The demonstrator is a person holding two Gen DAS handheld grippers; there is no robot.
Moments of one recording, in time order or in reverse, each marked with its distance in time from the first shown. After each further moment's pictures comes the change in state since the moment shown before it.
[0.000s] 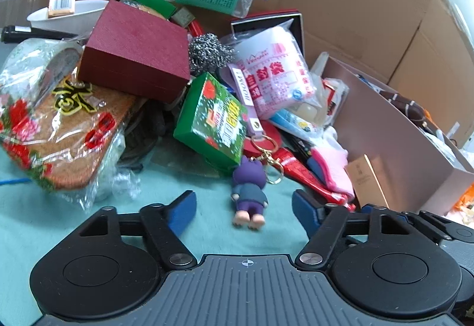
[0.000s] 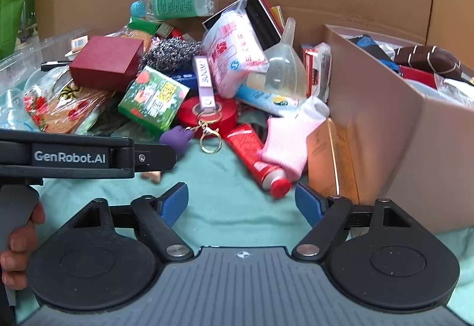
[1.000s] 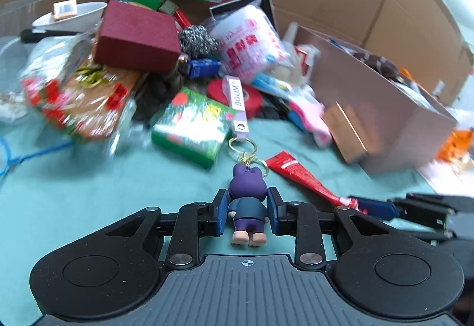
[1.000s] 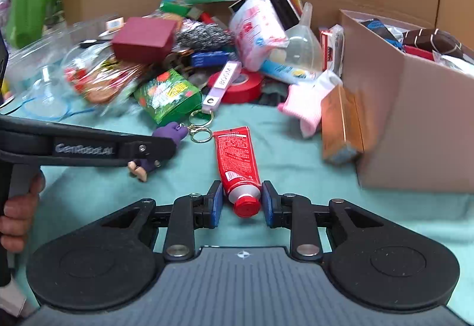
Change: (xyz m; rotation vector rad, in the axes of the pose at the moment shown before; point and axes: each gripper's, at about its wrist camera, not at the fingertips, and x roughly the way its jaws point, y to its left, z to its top) left arm -0.058 -0.008 -0.035 0.130 0.084 -0.030; right arm -0.056 0.008 -0.037 -0.021 0.070 0.112
